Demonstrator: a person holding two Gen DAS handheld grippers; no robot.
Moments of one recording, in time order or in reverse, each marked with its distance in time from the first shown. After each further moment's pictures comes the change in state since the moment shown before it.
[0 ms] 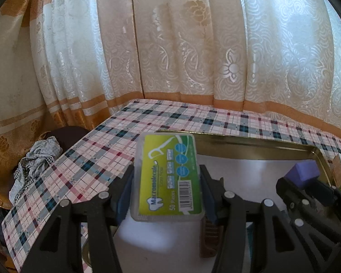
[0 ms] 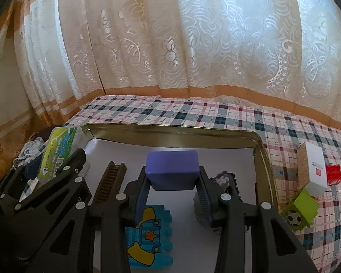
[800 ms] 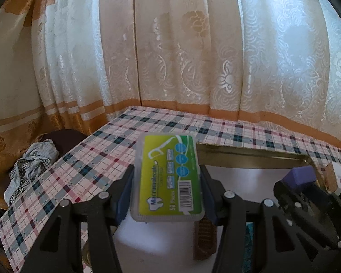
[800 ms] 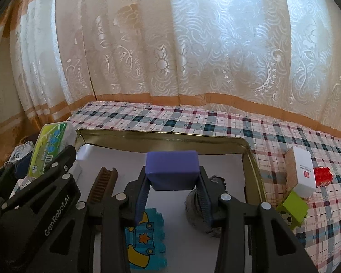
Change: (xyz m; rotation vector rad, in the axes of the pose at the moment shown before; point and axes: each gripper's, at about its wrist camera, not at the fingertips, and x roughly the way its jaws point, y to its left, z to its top) left arm -0.010 0.001 0.003 -0.023 -0.046 -0.026; right arm -0.007 0.003 -0.004 -0.010 -0.055 -0.094
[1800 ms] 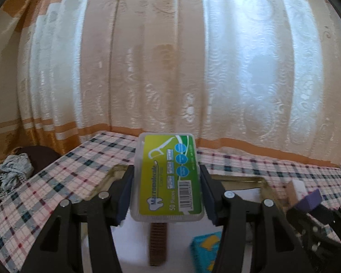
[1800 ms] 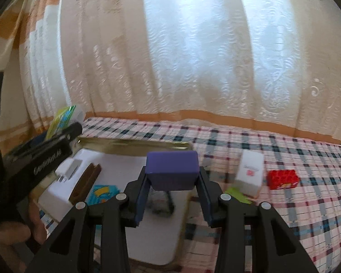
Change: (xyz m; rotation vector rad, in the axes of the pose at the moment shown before) left arm -0.038 -0.019 0.007 -0.029 -0.163 -0.182; right arm -0.066 -0.064 -0.021 -0.008 -0.116 0.026
